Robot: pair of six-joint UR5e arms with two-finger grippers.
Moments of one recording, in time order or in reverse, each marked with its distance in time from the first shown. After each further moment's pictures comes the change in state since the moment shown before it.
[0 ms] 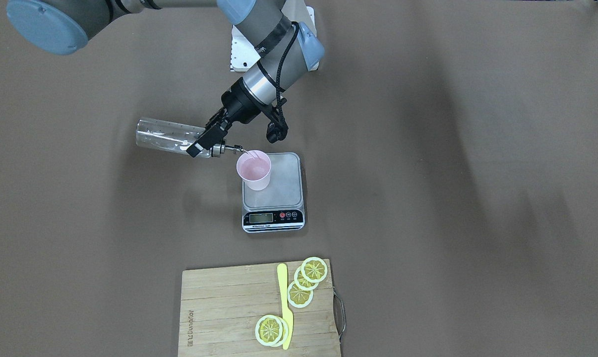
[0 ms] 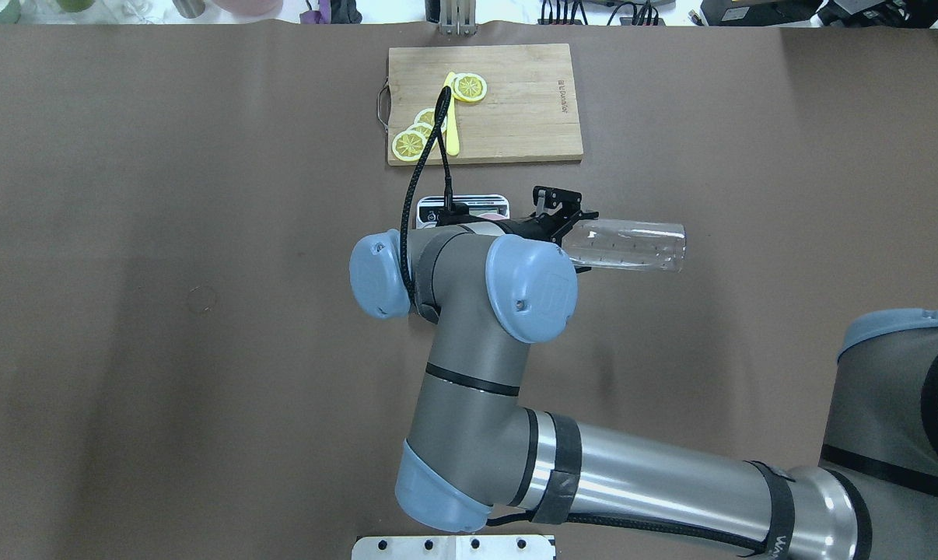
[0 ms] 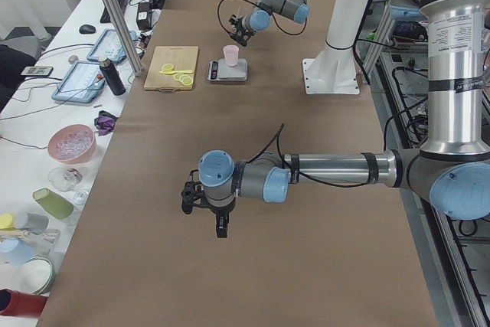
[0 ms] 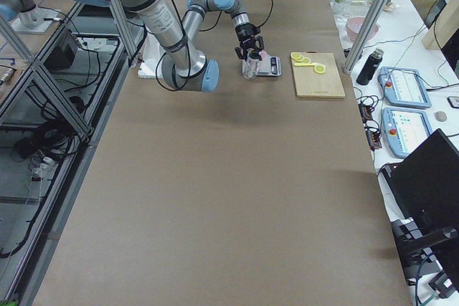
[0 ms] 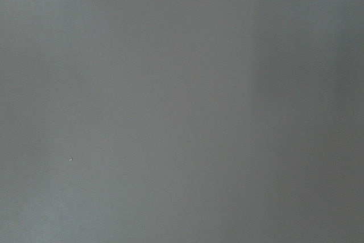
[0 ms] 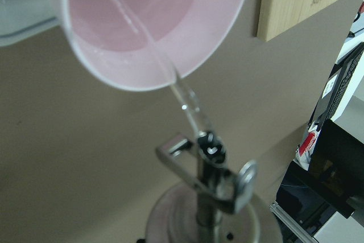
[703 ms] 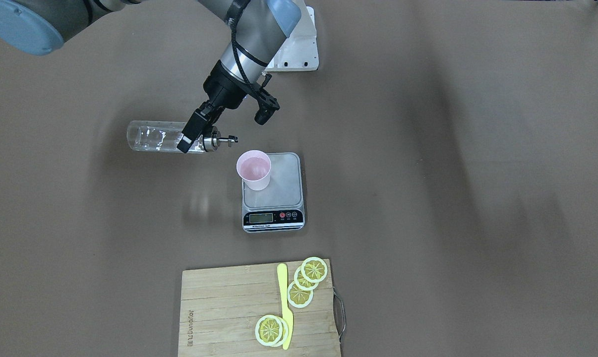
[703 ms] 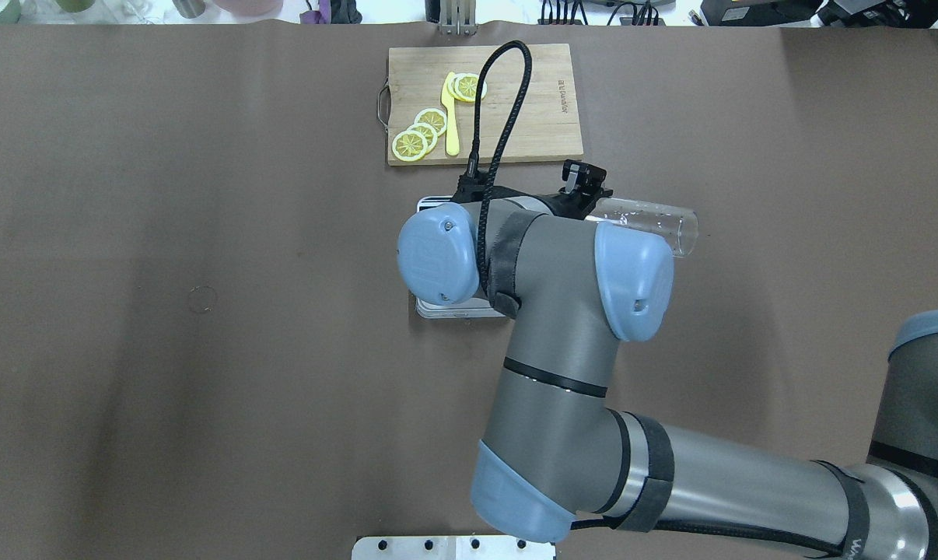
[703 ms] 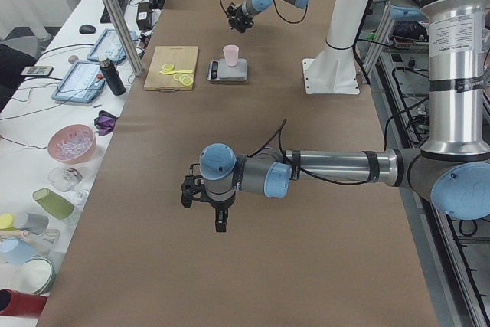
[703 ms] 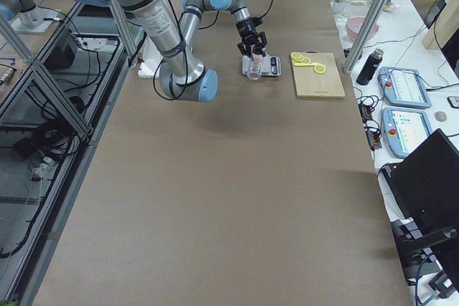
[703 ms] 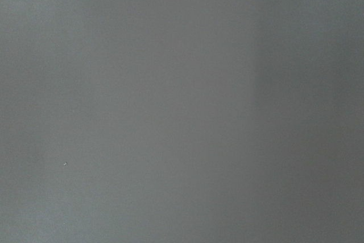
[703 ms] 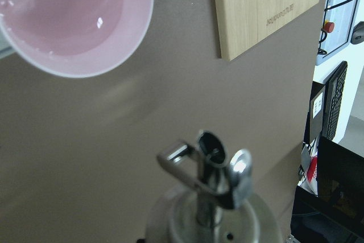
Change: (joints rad) left arm -0.003 0.003 -0.035 0.007 -0.002 -0.009; right arm 0.047 -0.120 0.219 0.154 0.005 0.009
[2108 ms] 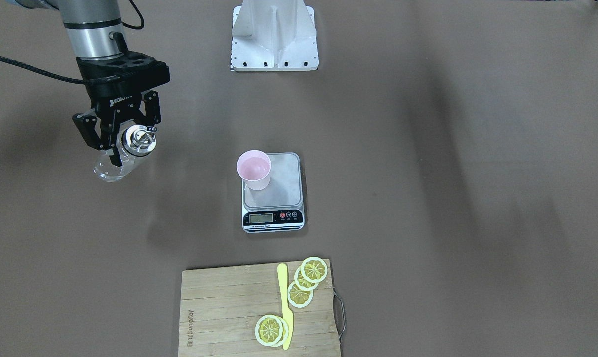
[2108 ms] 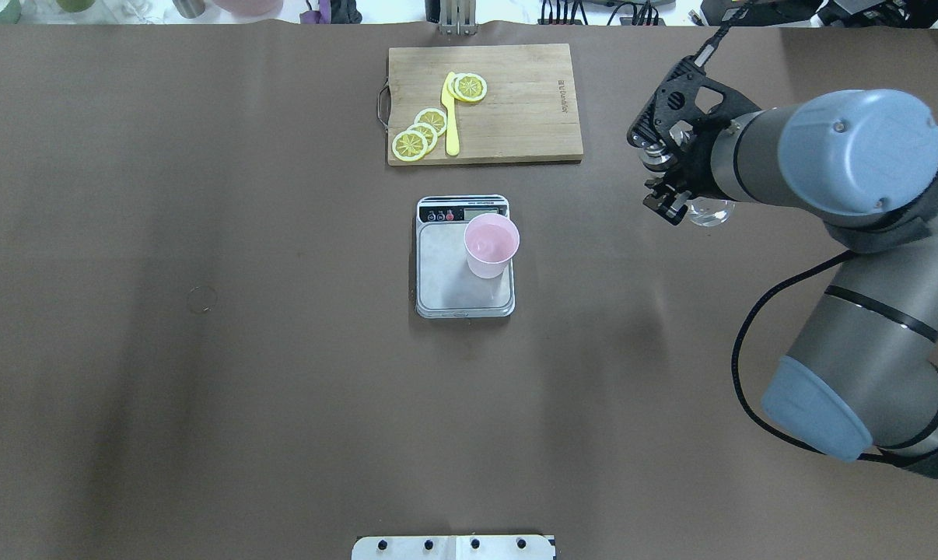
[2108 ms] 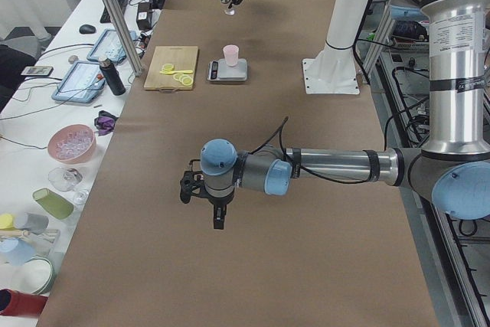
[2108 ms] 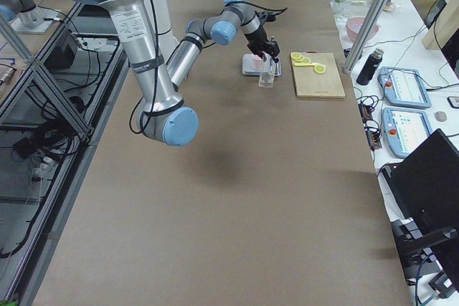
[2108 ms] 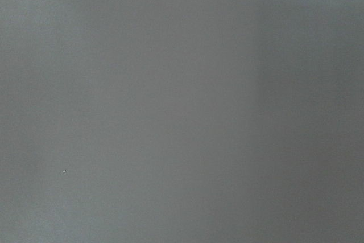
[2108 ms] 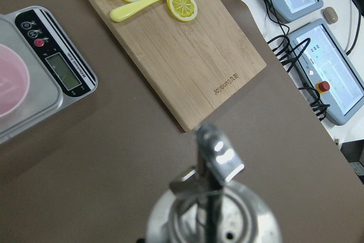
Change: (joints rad) left arm -0.005 0.000 -0.016 -0.018 0.004 0.006; right arm 0.293 -0.526 0.286 0.898 0.417 0.005
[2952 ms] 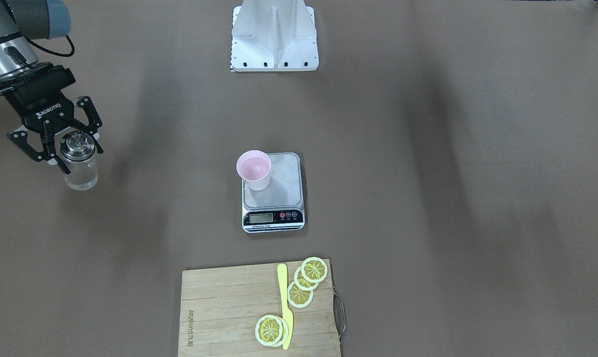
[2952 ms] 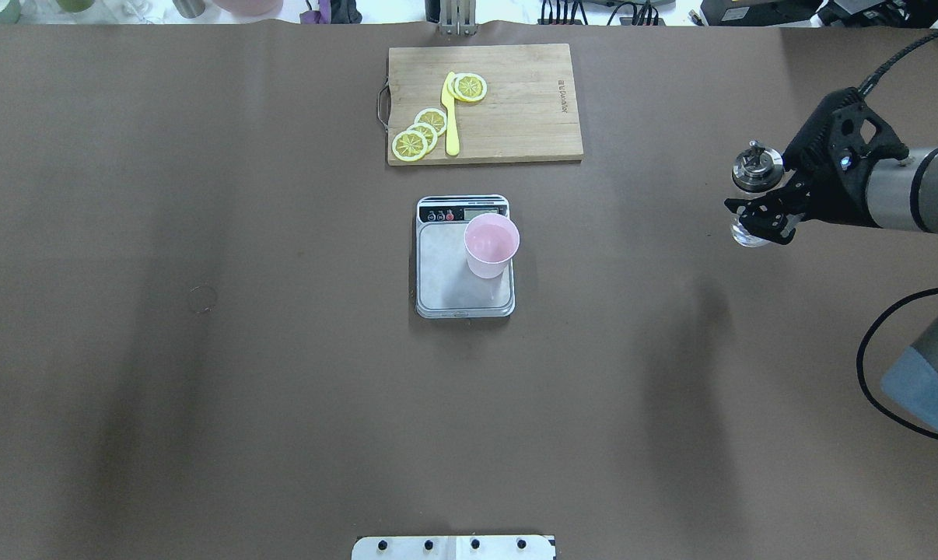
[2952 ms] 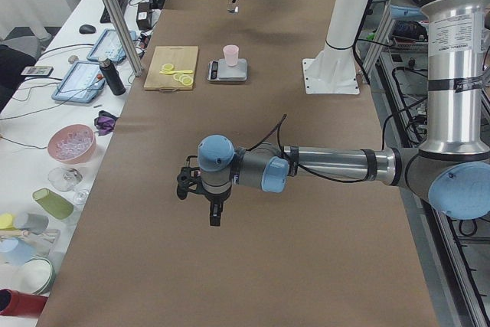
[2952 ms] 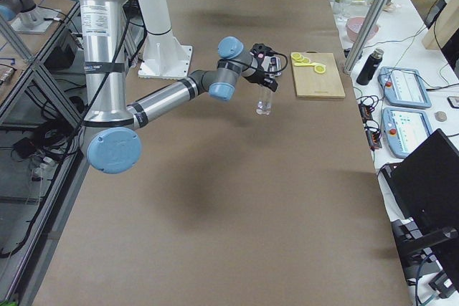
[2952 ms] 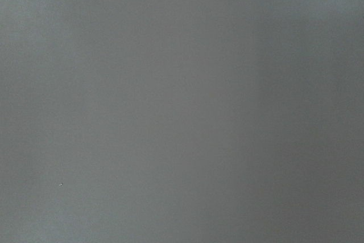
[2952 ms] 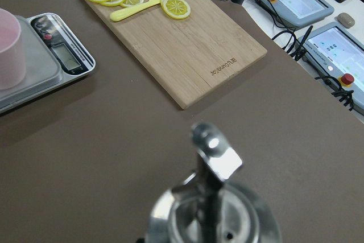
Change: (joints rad) left arm -0.002 -0.016 -0.003 -0.001 0.001 -0.004; right arm 0.154 -0.297 -0.175 0.711 0.266 0.068
